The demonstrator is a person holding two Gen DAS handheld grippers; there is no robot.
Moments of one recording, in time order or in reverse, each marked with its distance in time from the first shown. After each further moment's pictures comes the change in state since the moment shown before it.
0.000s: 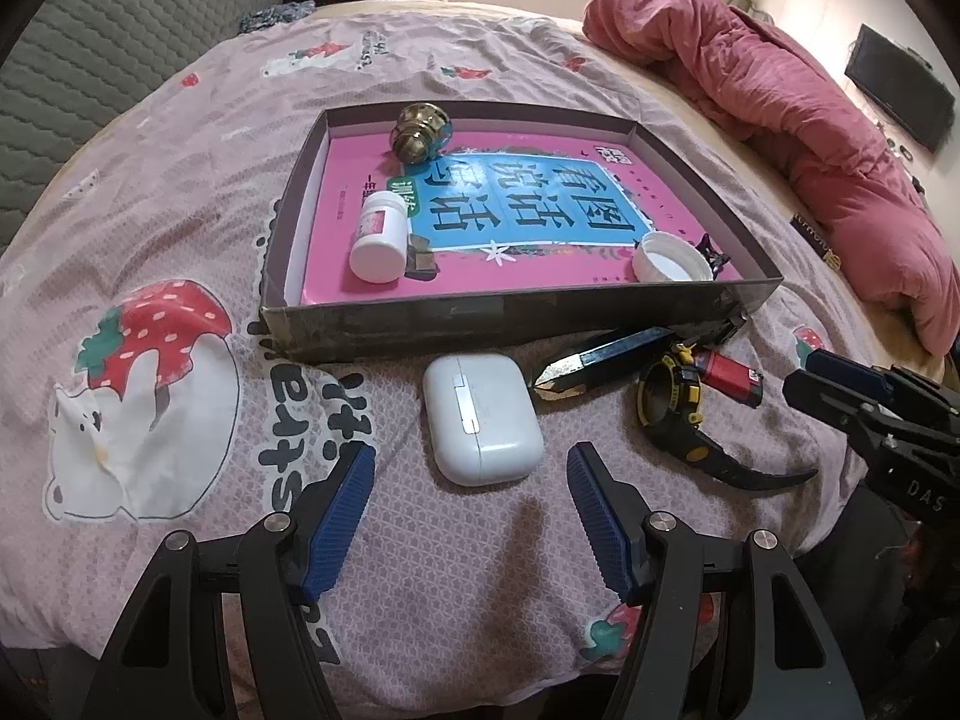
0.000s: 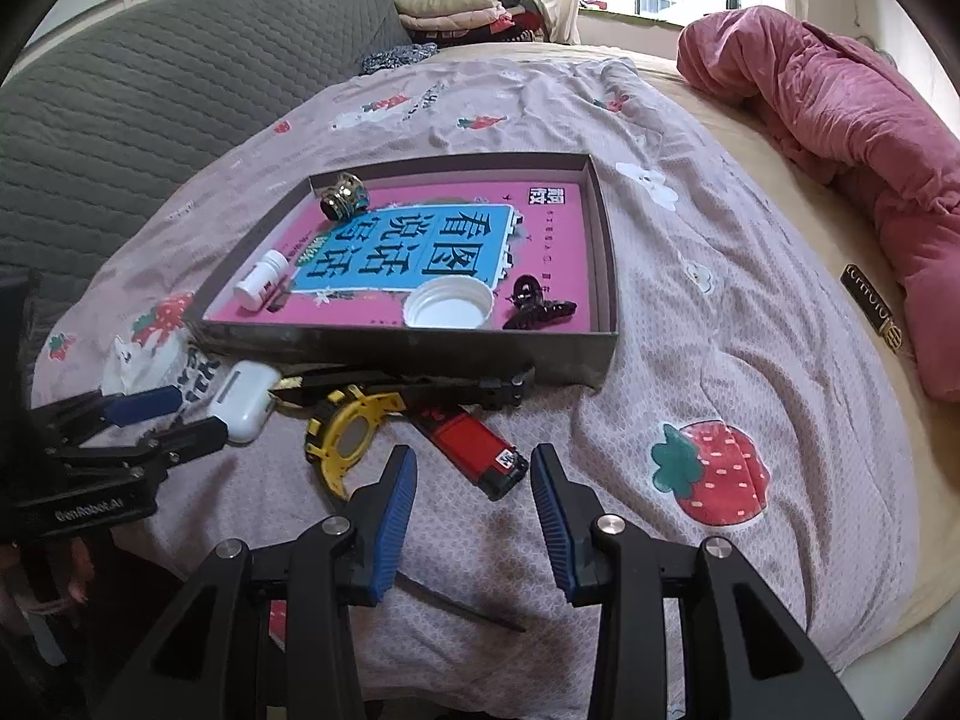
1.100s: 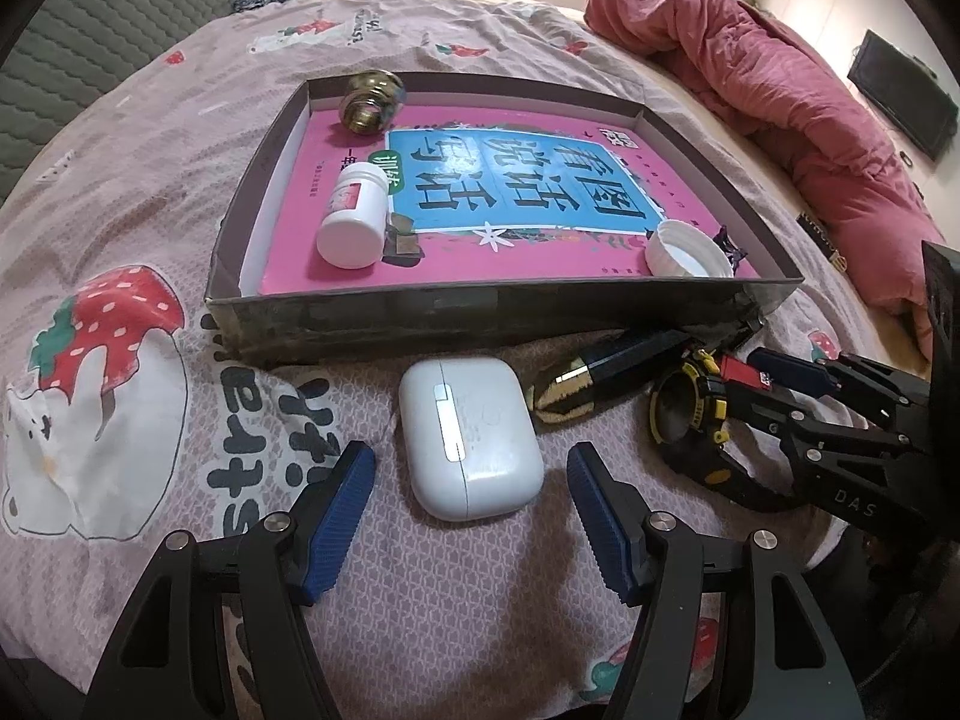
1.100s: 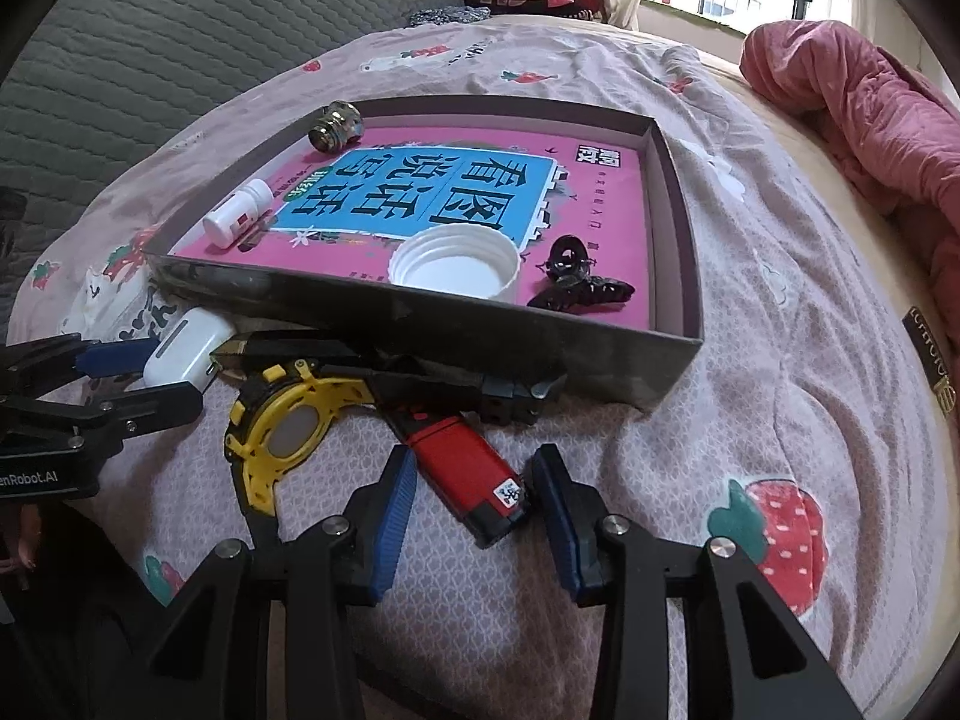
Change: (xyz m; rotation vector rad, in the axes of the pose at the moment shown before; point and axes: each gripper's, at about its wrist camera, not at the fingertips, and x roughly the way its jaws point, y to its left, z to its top) left arm 0.030 0.000 0.007 -0.018 0.026 -0.032; right arm 0.063 -0.002 0.008 -0.124 0.065 0.042
